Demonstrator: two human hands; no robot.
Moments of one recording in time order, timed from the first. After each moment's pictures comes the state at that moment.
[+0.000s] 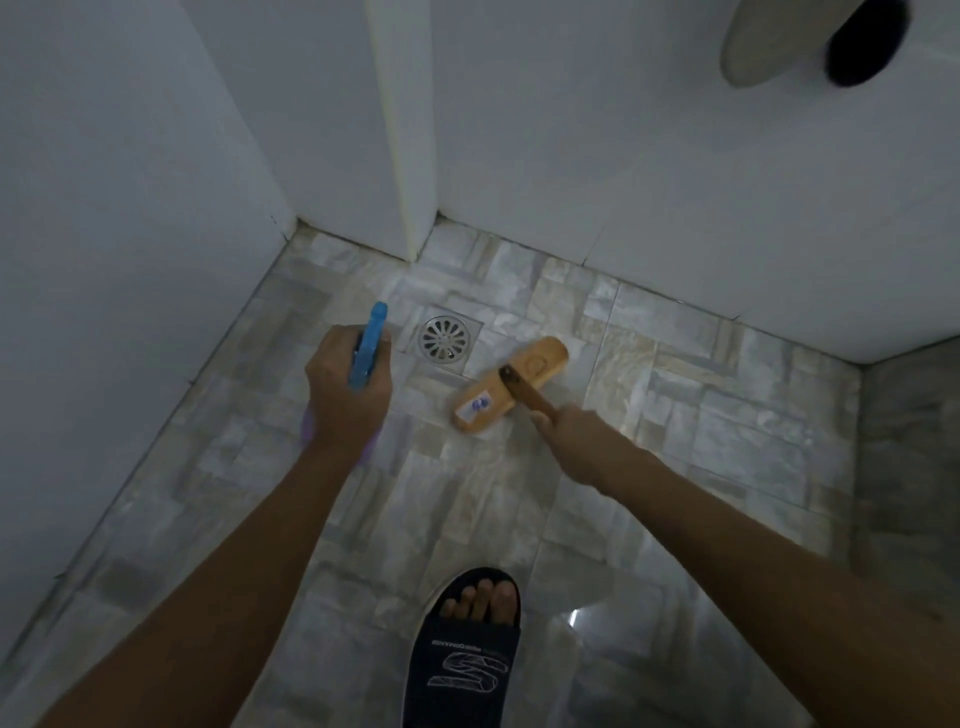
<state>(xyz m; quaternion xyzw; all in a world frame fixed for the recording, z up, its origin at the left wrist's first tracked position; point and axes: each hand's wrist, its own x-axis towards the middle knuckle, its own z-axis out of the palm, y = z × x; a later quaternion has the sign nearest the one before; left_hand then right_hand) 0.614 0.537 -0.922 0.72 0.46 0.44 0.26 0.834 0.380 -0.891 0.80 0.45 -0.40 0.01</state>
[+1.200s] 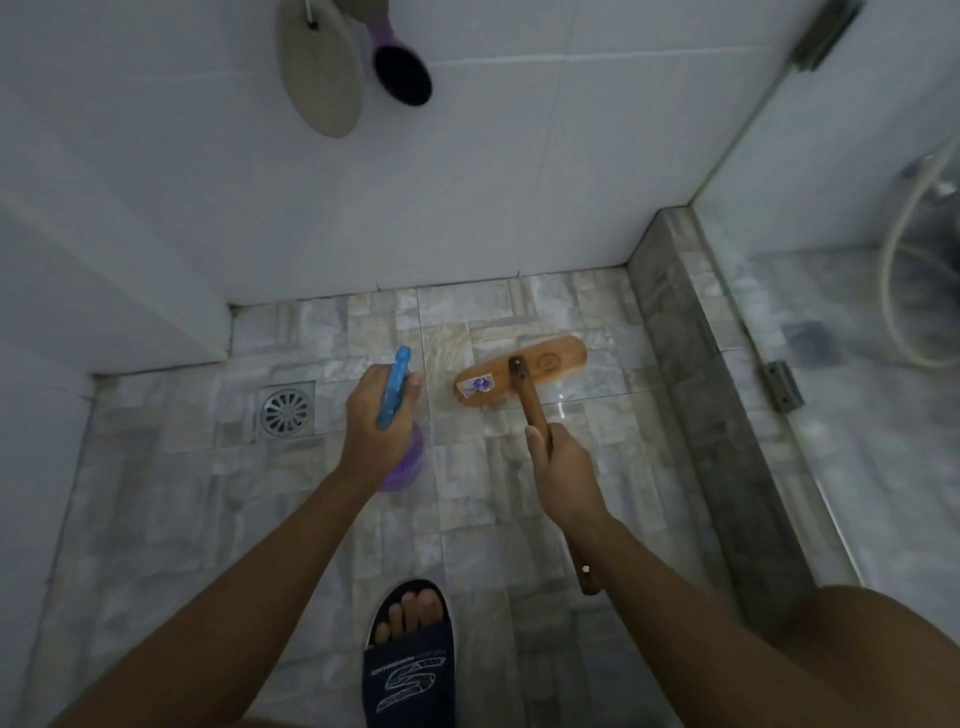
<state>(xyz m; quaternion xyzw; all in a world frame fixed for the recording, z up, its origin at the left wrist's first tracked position) 0.774 0.430 -0.881 0.83 0.25 0.25 0.44 0.852 0.207 -0.886 0.89 0.09 -0.24 -0.37</state>
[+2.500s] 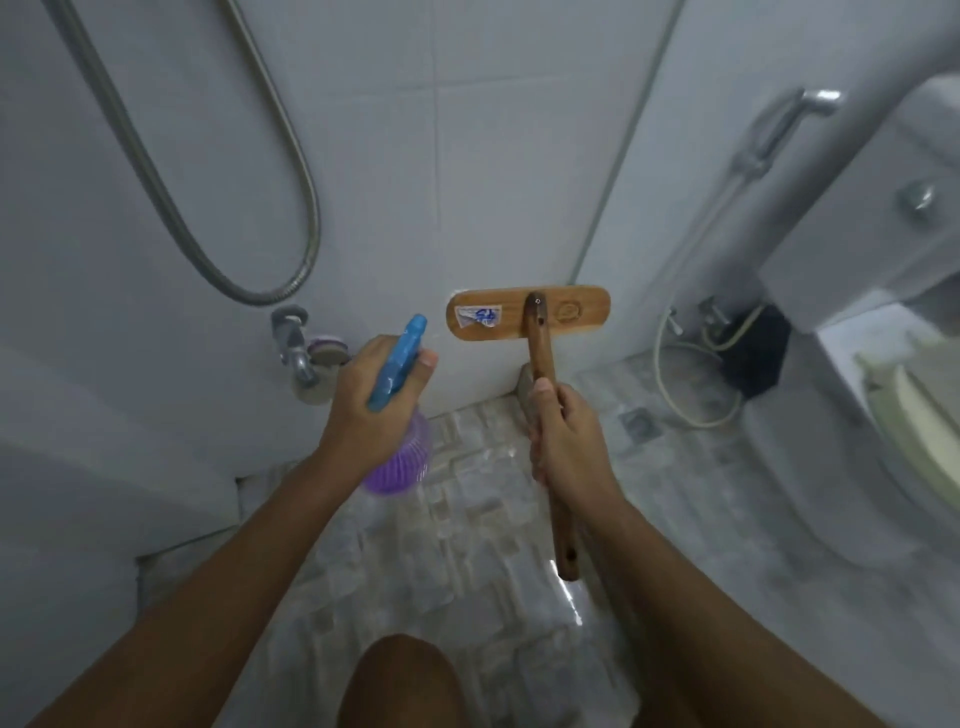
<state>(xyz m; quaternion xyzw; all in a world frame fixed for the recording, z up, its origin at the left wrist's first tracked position) 0.874 0.404 -0.428 0.83 0.07 0.21 0.51 0.915 0.200 -0.438 0.75 -0.01 -0.16 -0.65</state>
